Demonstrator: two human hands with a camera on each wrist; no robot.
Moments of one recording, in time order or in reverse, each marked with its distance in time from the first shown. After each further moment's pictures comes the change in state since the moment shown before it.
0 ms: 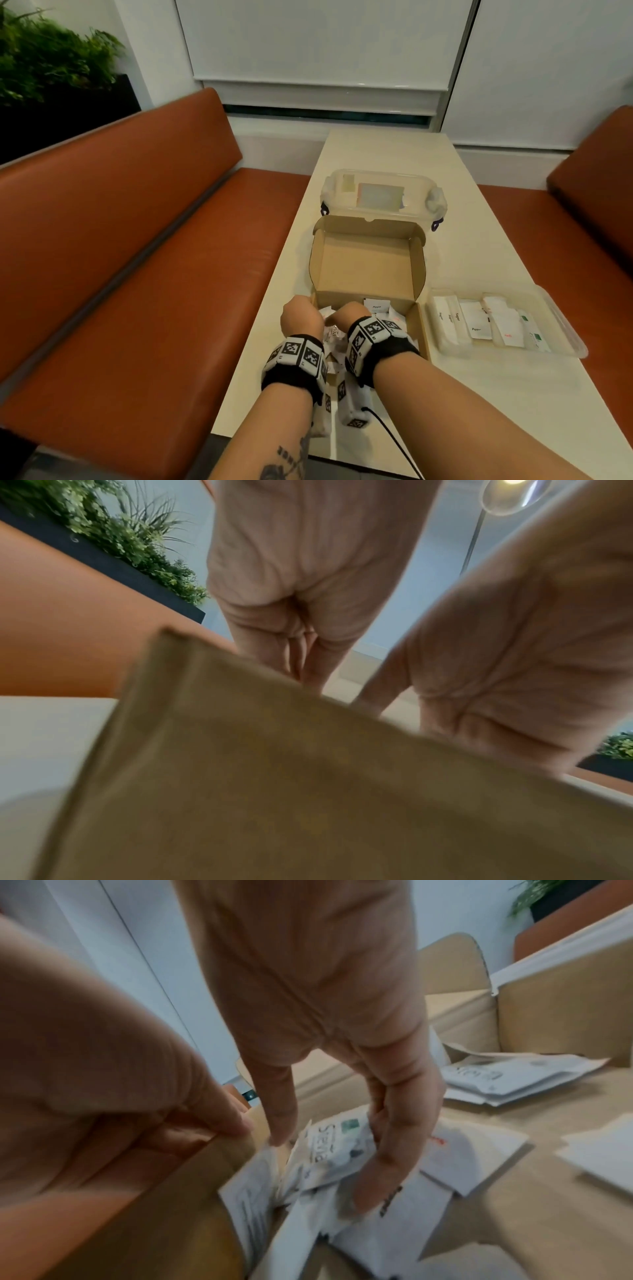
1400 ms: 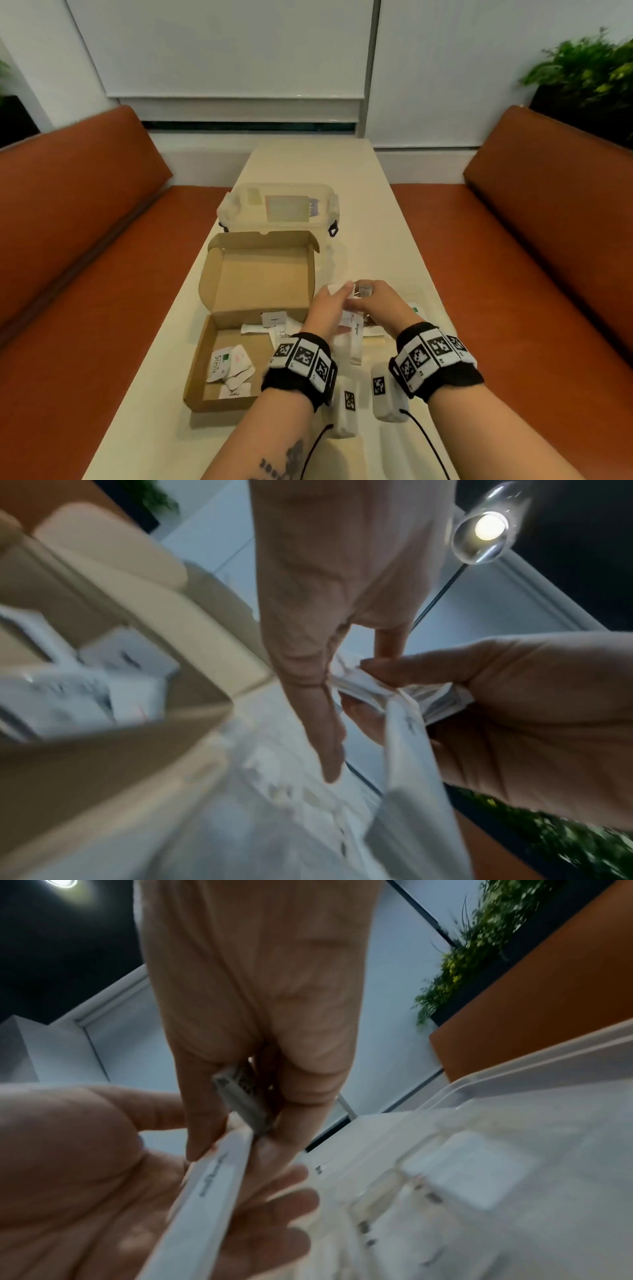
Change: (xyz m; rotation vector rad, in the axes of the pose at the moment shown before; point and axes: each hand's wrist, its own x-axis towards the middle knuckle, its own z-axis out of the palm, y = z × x) left_hand -0.085 0.168 0.108 -0.724 -0.528 -0.001; right_hand -0.037 0.208 -0.123 0.729 0.262 -0.383
